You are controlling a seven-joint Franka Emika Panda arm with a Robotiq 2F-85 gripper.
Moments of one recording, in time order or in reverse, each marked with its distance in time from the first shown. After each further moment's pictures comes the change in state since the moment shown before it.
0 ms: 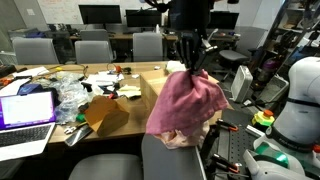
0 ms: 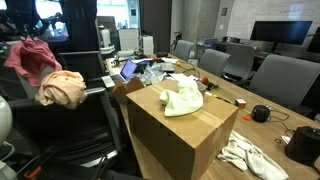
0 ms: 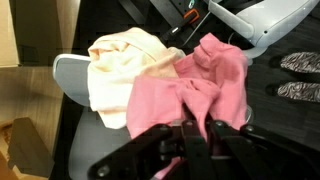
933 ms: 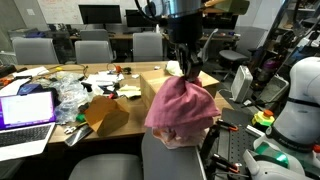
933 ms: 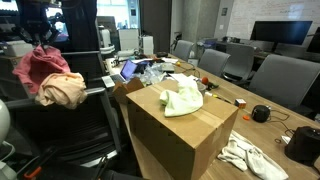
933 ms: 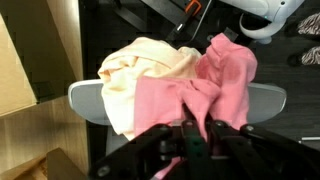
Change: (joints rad) arm -0.048 0.007 0.006 -0.069 -0.017 0.081 0.208
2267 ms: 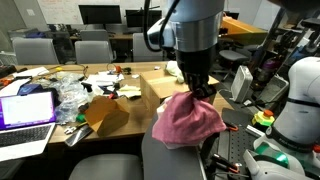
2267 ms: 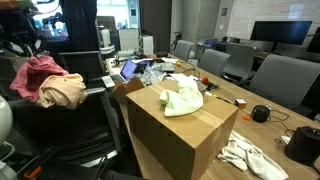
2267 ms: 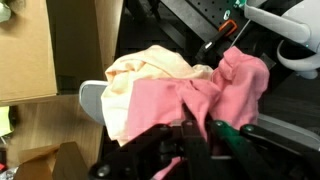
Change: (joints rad) arm 0.055 -0.004 0.130 -0.087 -0.185 0.035 0.056
